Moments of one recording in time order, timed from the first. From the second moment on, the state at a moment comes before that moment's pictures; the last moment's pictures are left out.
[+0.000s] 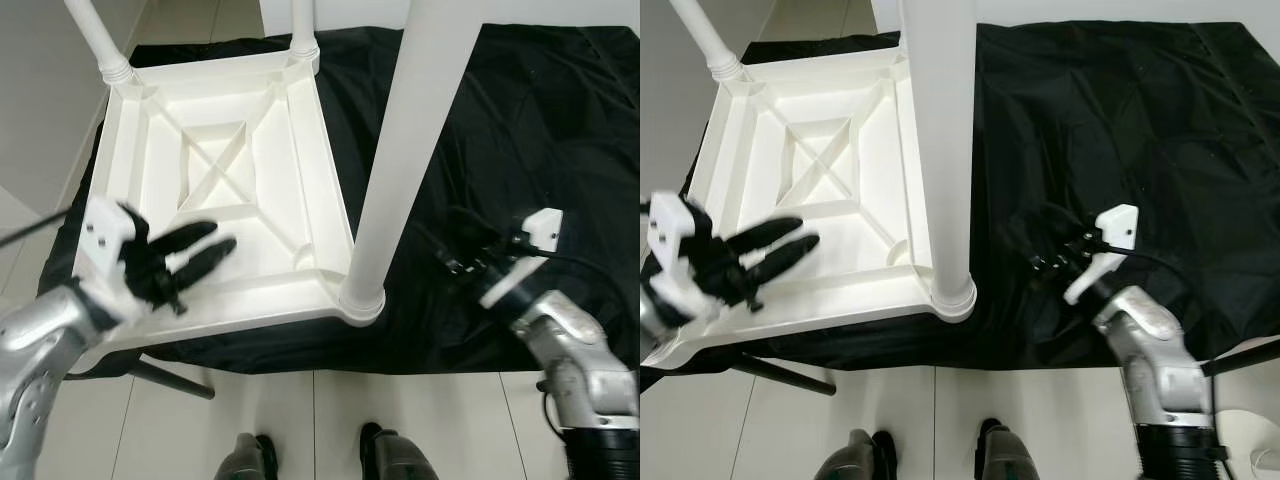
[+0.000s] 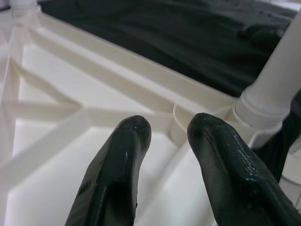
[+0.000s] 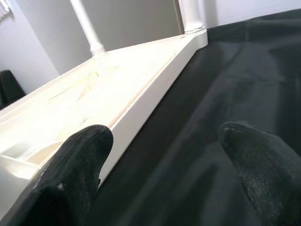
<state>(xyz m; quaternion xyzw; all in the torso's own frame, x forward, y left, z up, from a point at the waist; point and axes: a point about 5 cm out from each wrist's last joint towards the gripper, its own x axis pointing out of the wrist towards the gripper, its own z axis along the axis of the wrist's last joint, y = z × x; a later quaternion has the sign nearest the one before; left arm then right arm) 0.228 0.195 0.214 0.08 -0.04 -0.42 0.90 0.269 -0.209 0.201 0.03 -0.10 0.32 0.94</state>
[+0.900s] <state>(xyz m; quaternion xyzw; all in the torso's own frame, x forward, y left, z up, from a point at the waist) 0.219 0.128 0.205 0.08 -0.01 -0.44 0.89 0.261 -0.139 0.215 -0.06 -0.10 0.59 0.80</state>
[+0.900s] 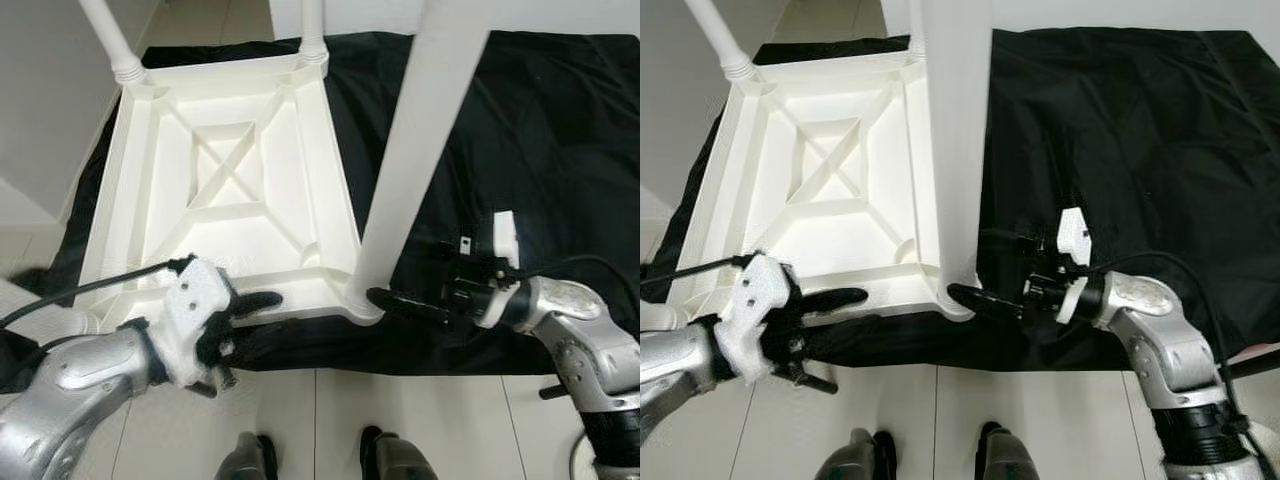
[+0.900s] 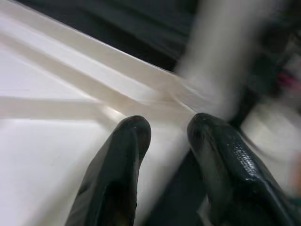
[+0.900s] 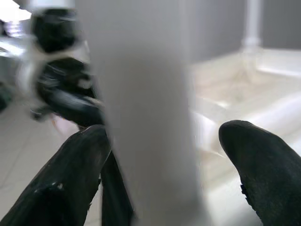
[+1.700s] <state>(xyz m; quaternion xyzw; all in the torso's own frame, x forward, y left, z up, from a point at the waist) 0.246 0.101 0.185 0.11 -0.01 -0.39 0.92 0.297 -0.145 0.194 -0.09 -0.12 0.49 0.86</state>
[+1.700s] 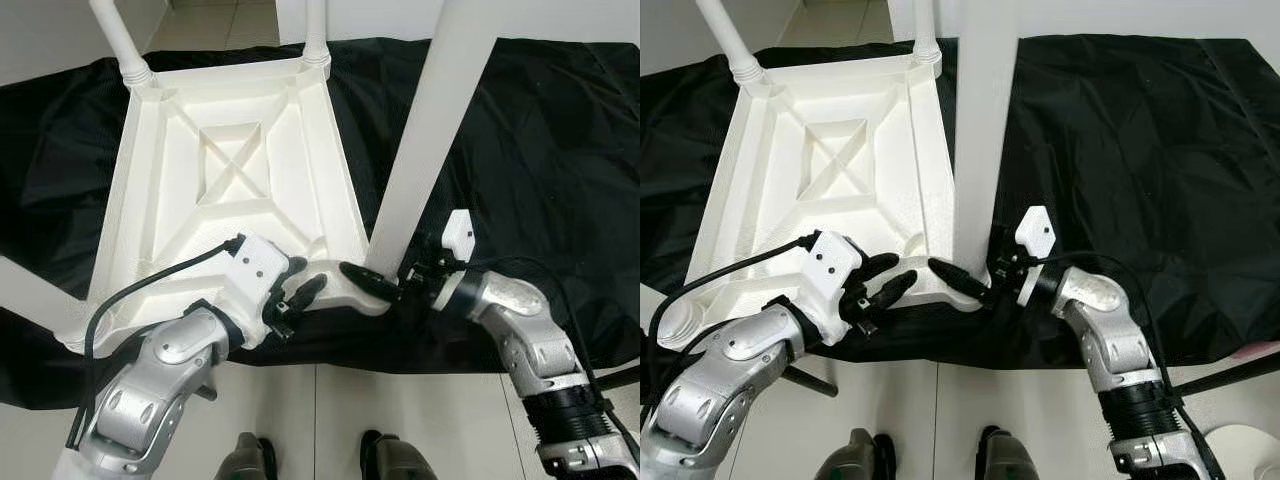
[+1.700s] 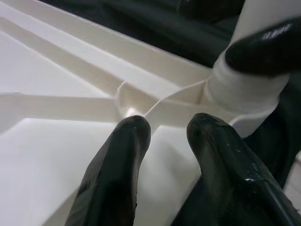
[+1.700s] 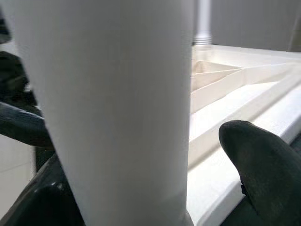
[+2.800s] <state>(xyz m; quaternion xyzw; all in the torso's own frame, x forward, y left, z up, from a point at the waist) 0.263 0.078 0.182 0.13 -0.05 -0.38 0.92 0.333 -0.181 0.185 -0.09 -0.06 0.27 0.96</state>
